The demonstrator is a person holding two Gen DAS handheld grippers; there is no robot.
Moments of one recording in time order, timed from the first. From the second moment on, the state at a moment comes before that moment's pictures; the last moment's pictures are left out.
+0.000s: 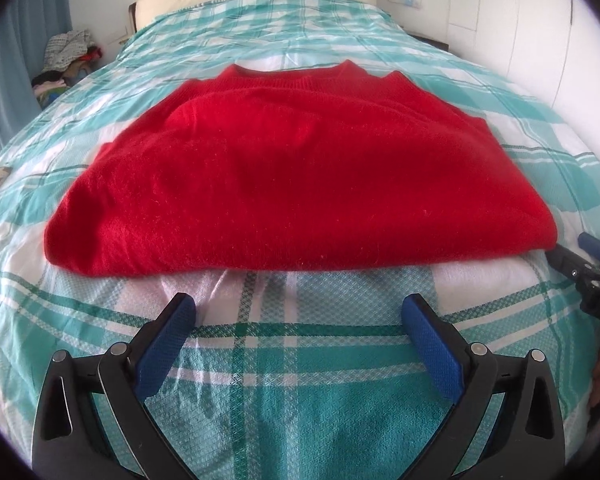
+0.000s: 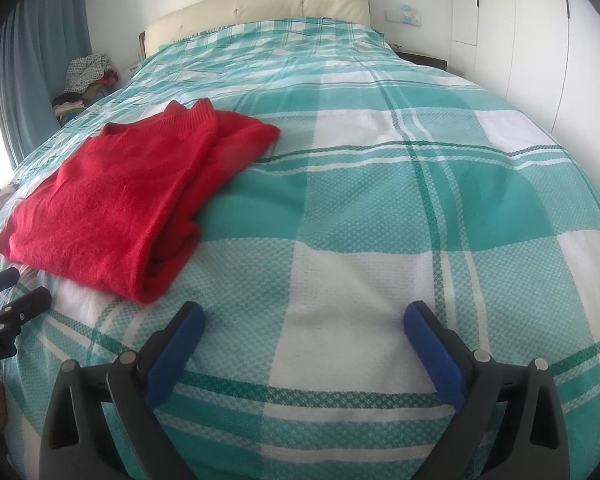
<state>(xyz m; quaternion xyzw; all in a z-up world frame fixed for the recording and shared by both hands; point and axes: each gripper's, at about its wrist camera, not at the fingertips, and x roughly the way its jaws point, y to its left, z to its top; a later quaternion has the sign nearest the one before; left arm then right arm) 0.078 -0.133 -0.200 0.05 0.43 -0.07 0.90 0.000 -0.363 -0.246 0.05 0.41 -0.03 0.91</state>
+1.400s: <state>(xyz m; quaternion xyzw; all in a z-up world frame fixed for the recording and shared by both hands) 0.079 -0.136 -0.208 0.06 0.43 -0.06 0.90 0.006 -0.359 -0.250 0.03 0.41 -0.05 0.91</state>
